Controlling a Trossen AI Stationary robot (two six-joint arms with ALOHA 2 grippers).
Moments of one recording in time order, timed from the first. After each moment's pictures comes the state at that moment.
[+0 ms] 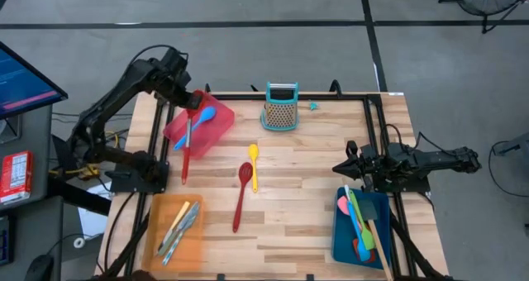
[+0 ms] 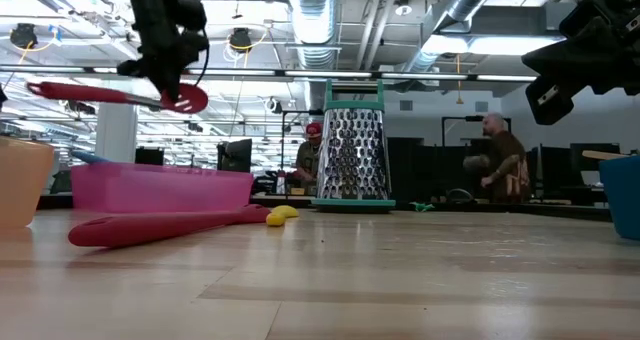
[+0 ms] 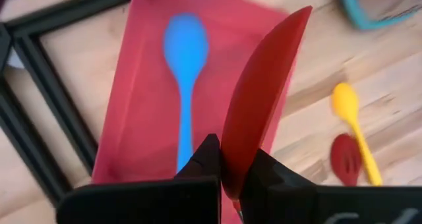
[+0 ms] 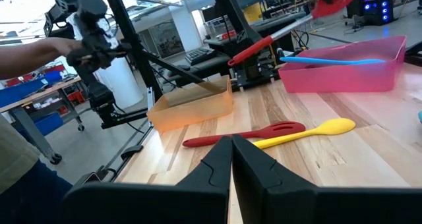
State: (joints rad) left arm 0.99 1.32 1.30 -1.25 0.11 -0.22; right arm 0.10 0.02 0.01 0.00 -0.02 0.32
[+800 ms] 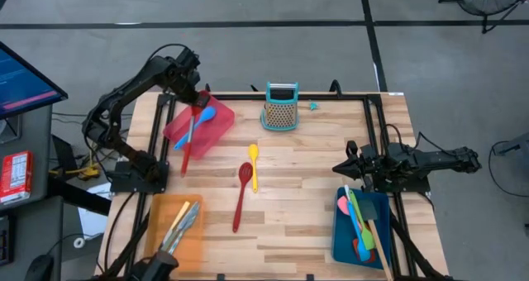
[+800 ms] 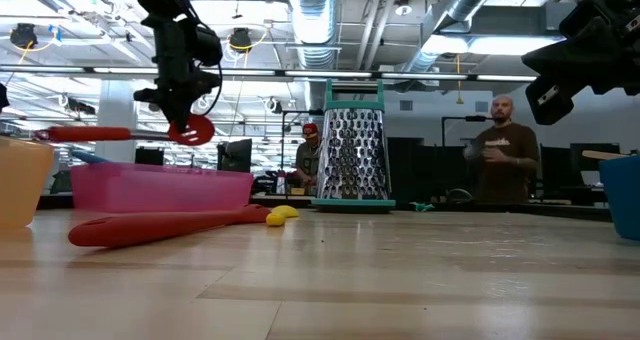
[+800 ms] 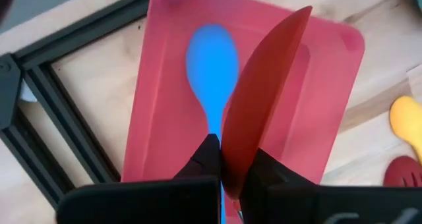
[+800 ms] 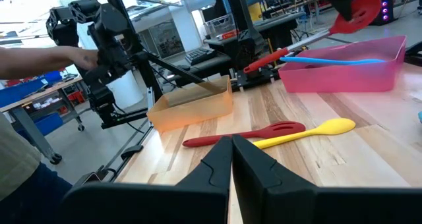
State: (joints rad) left arm 1.00 1.51 1.30 -1.15 0.04 -0.14; right arm 0.10 0.02 0.01 0.00 -0.02 0.32
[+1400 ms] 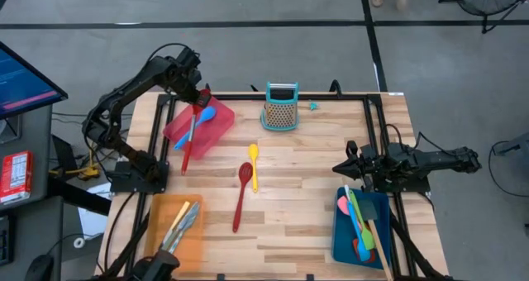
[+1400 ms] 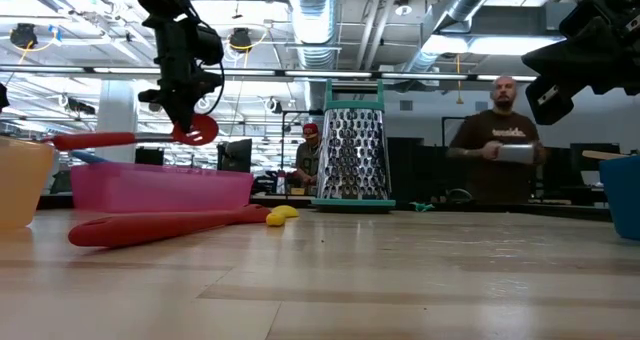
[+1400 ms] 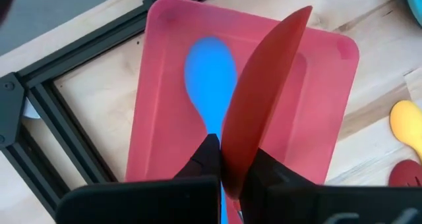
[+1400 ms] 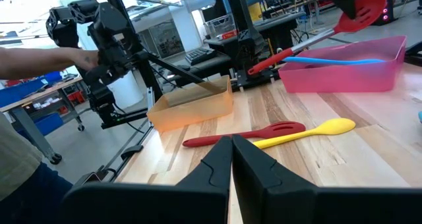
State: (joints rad) left arm 1.00 1.51 1.30 -1.11 0.03 -0.11; right arm 0.10 0.02 0.01 0.00 -0.02 0.32
